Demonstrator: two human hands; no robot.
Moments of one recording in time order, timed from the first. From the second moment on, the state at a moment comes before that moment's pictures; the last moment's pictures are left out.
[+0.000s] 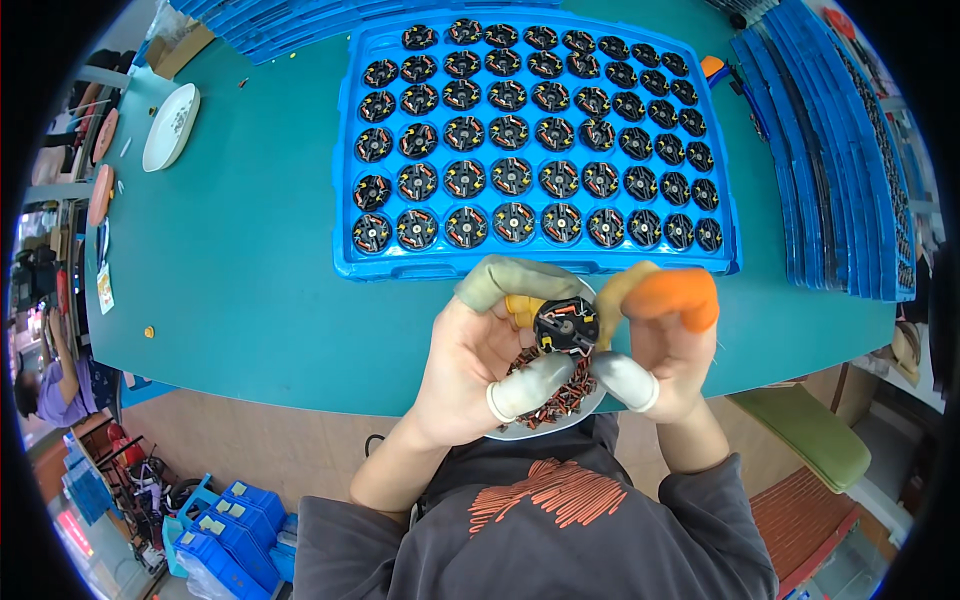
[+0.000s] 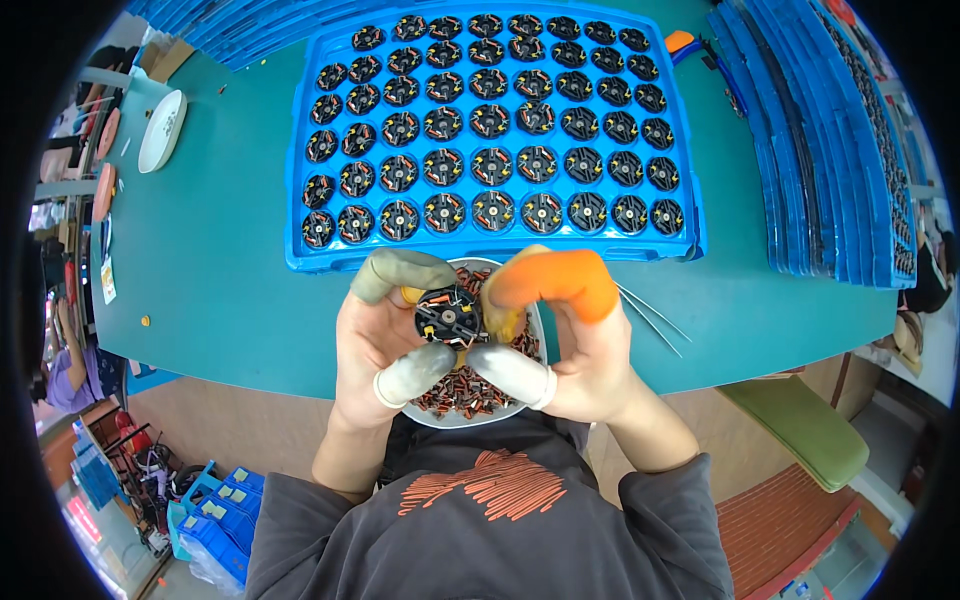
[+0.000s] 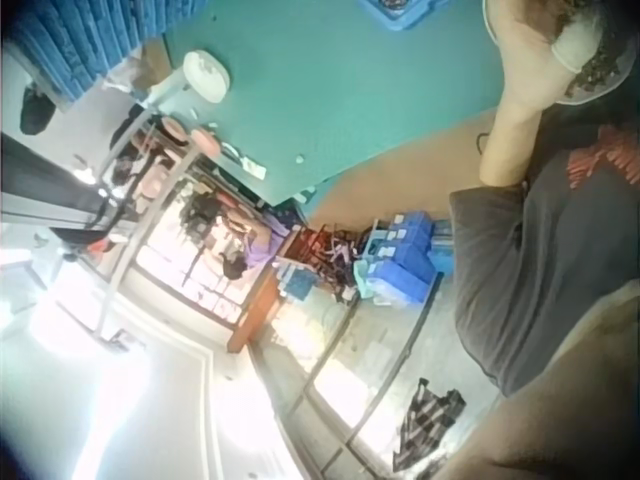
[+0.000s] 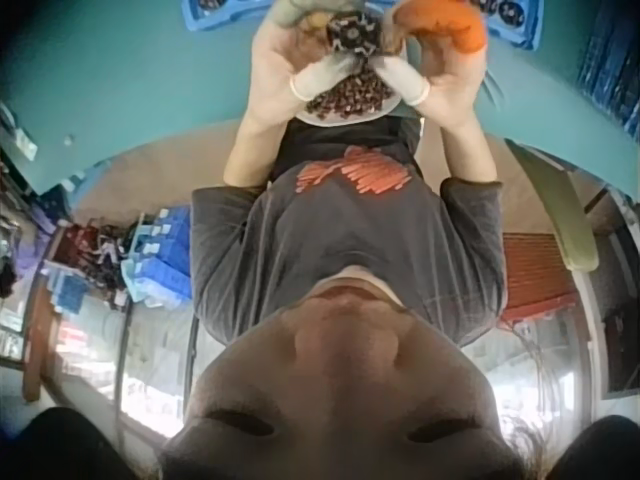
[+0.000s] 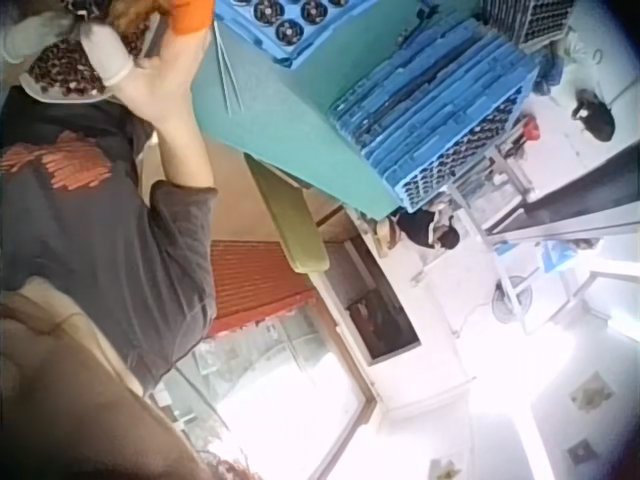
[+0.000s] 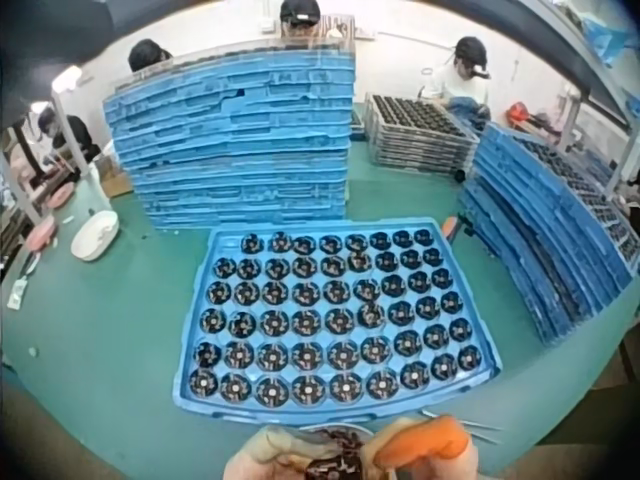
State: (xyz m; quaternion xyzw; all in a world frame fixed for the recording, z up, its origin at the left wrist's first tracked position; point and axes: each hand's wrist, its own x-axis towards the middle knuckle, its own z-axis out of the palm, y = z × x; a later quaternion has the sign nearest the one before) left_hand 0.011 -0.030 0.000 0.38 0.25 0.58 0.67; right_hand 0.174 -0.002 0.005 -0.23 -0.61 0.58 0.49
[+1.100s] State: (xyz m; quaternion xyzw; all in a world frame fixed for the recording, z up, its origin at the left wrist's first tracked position) left_hand -0.030 0.028 0.060 0.64 0.40 0.51 0.40; right_hand 0.161 -0.005 0.006 -0.26 -0.83 0.38 0.32
